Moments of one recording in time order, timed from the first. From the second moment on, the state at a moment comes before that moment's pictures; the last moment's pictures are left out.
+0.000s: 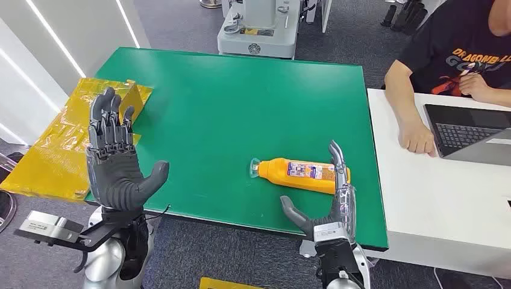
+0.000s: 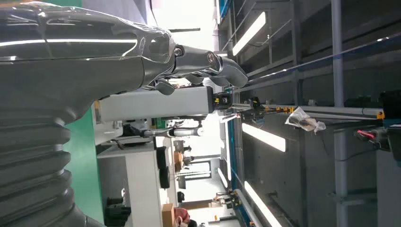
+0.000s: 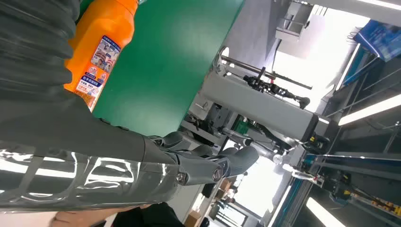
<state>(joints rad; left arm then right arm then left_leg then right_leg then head) -0.09 -0.18 -0.23 -1.37 0.11 0.12 -0.50 0.02 0.09 0.51 -1.53 0.45 -0.42 -0.41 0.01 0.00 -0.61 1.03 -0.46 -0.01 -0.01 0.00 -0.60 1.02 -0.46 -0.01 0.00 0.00</state>
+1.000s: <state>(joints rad) -0.13 -0.20 -0.27 -1.31 0.12 0.04 -0.50 -0.60 -0.19 0.65 -1.09 0.90 0.17 -0.06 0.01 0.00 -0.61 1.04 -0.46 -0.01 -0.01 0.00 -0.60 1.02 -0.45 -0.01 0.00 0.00</state>
